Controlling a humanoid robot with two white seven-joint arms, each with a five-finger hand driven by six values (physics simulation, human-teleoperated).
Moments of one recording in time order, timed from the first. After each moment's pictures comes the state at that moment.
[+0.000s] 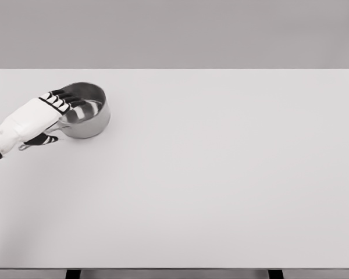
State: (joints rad) left arm -0.21 0.66 -0.10 -1.46 -0.79 -0.61 -0.17; right arm 0.04 0.00 -0.13 0.11 -0.02 -0.25 0.04
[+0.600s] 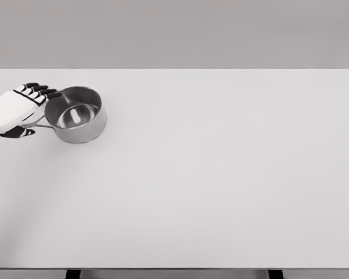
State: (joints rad) left arm -0.27 0.71 -0.07 -1.35 -0.81 -0.61 -0.17; right arm 0.04 0.00 -0.13 0.11 -0.01 -0.25 0.04
